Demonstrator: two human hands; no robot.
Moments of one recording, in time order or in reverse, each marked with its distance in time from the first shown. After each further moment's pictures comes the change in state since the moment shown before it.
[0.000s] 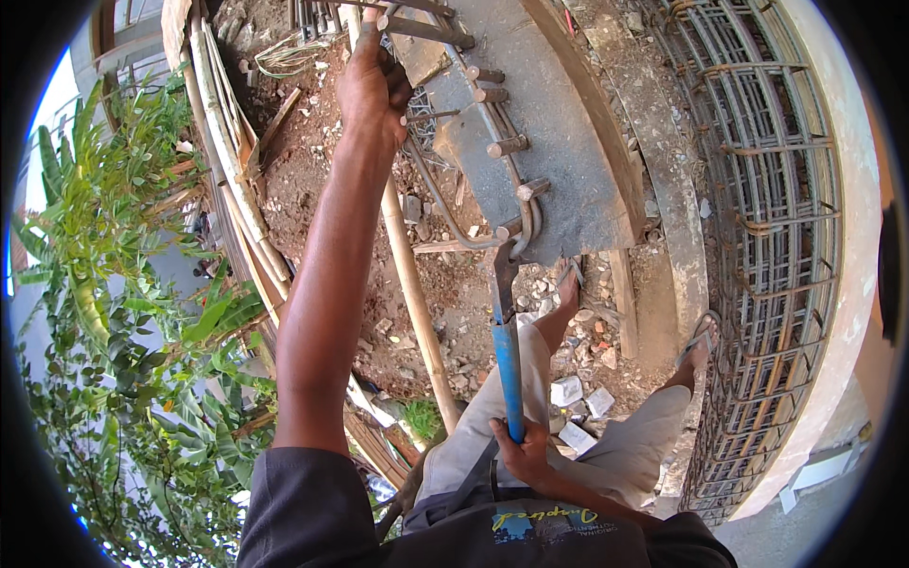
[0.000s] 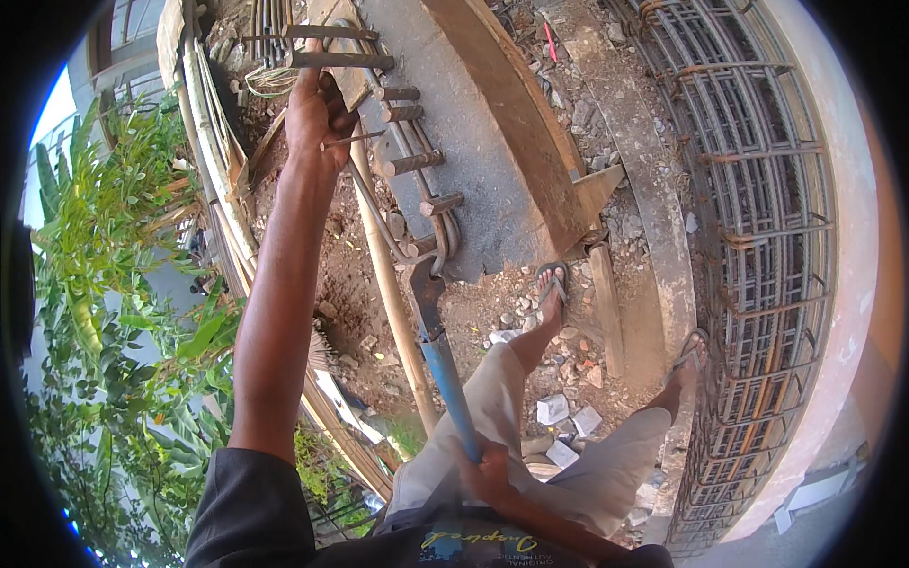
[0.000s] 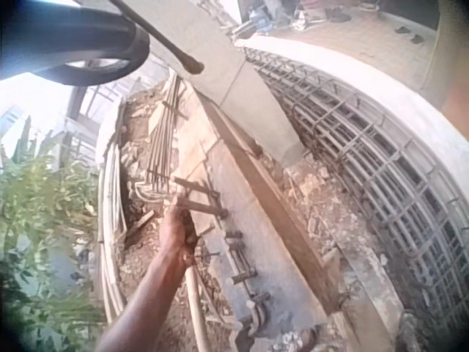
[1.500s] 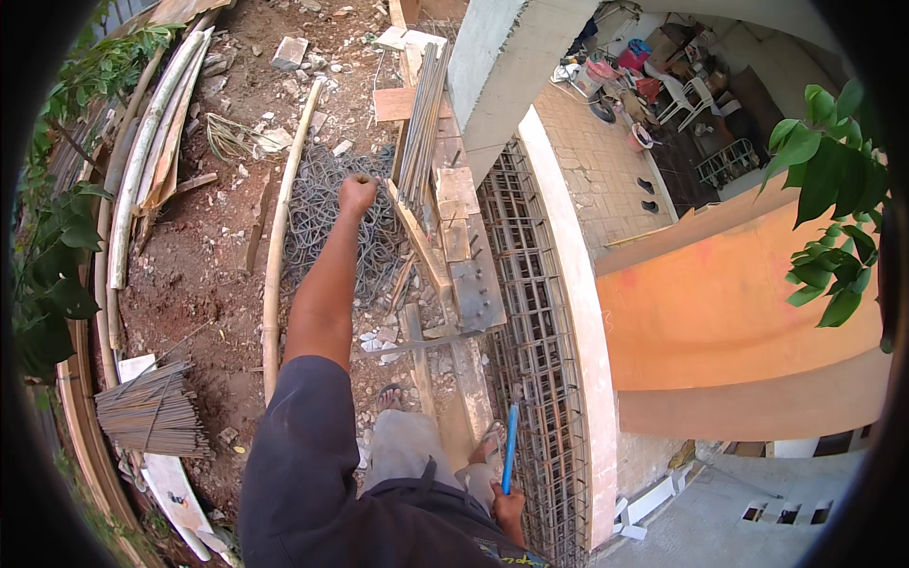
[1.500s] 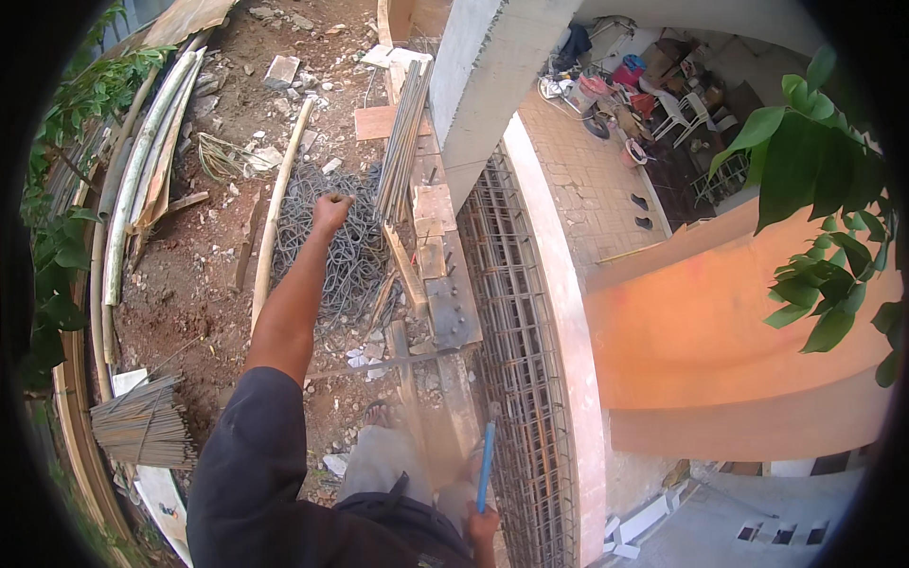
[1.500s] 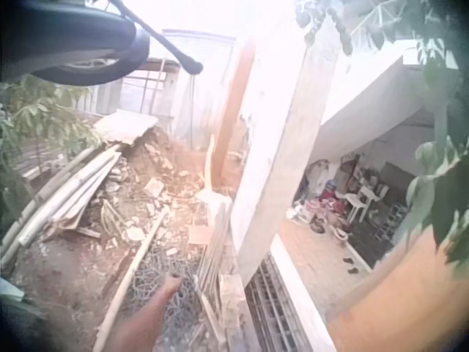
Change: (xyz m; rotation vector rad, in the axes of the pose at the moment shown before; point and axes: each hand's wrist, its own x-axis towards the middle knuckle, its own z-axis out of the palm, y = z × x) left_hand 0.111 0.139 -0.175 0.358 -0.002 0.154; right_hand -0.208 0.052 0.001 -0.580 1.063 0.020
